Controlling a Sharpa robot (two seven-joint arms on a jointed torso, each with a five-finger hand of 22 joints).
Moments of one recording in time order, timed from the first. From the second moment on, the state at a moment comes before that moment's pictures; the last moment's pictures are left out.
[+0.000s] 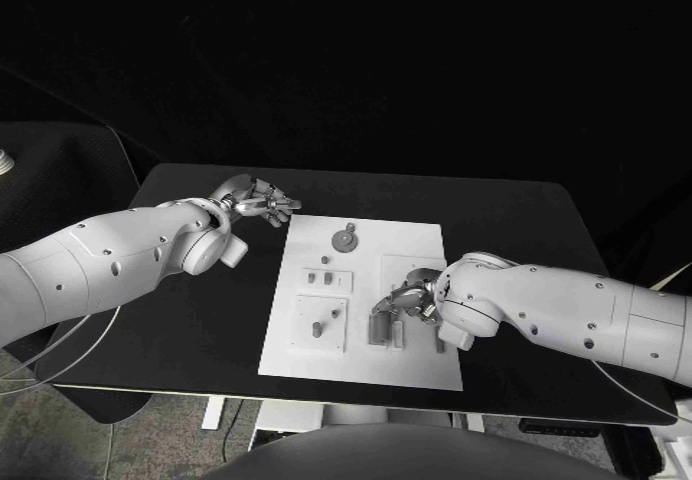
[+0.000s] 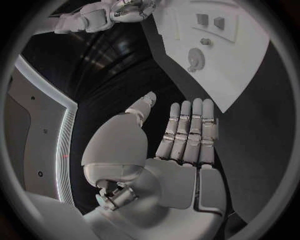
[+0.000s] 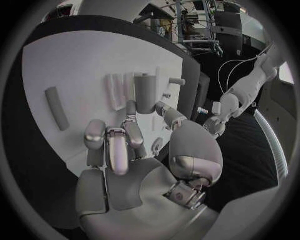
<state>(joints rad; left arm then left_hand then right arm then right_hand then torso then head) 1.22 -0.71 -0.18 1.10 -0.47 -0.21 0.20 1.10 -0.09 0.30 -0.08 0.18 0.88 0.16 0.34 0.57 0.93 0.16 0.37 0.31 0.91 0.15 0.31 0.64 0.06 0.62 0.06 1.05 0.33 1.11 -0.63 -0.18 1.44 -0.81 -0.09 -0.60 0.77 -0.16 0.54 -0.08 0.30 1.02 0.12 0.35 0.53 1.21 -0.02 1.47 1.11 1.47 -0.12 1.63 1.13 0.24 1.07 -0.02 1.66 0.72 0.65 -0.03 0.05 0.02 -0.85</state>
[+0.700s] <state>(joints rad) 1.22 -0.71 -0.18 1.10 -0.47 -0.21 0.19 1.10 -0.09 0.30 -0.08 0.18 0.88 0.16 0.34 0.57 0.93 0.16 0.36 0.31 0.91 0.15 0.30 0.64 0.06 0.62 0.06 1.05 0.33 1.11 -0.63 -0.18 1.44 -0.82 -0.09 -0.59 0.73 -0.18 0.53 -0.08 0.30 1.02 0.13 0.34 0.53 1.21 -0.03 1.47 1.11 1.47 -0.12 1.63 1.13 0.24 1.07 -0.02 1.66 0.72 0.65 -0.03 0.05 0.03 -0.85</state>
